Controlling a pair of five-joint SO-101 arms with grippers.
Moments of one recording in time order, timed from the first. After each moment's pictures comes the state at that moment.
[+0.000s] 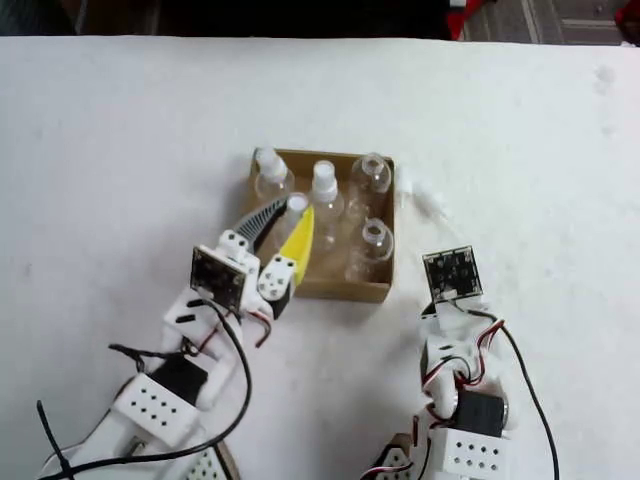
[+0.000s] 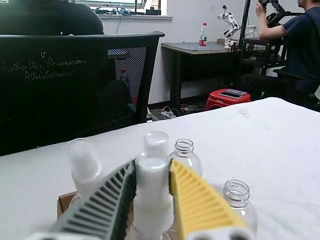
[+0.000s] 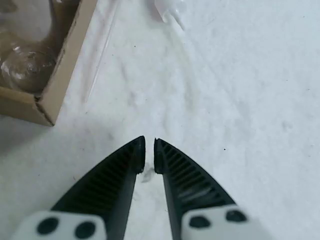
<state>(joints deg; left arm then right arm) 23.7 -66.2 90.1 -11.6 2.5 7.1 -103.0 96.4 58.3 25.1</state>
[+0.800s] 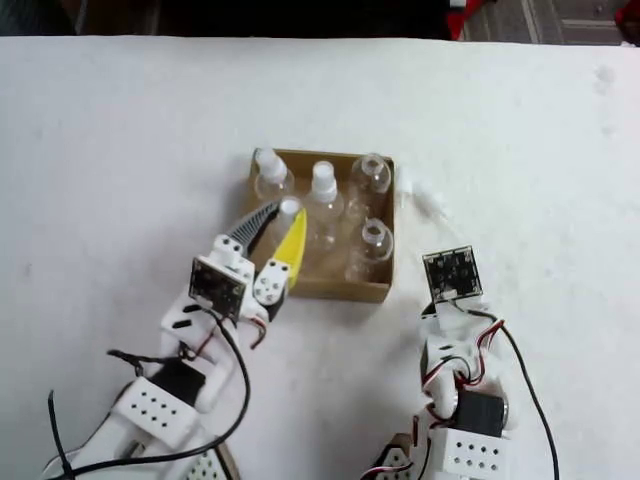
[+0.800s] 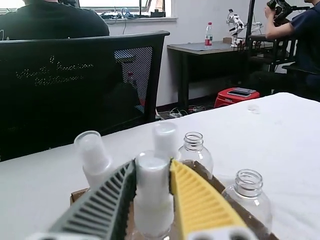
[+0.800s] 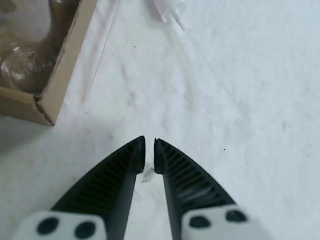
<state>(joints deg) 22.0 -66.2 94.2 -15.8 -0.2 7.1 -103.0 96.4 58.3 25.1</state>
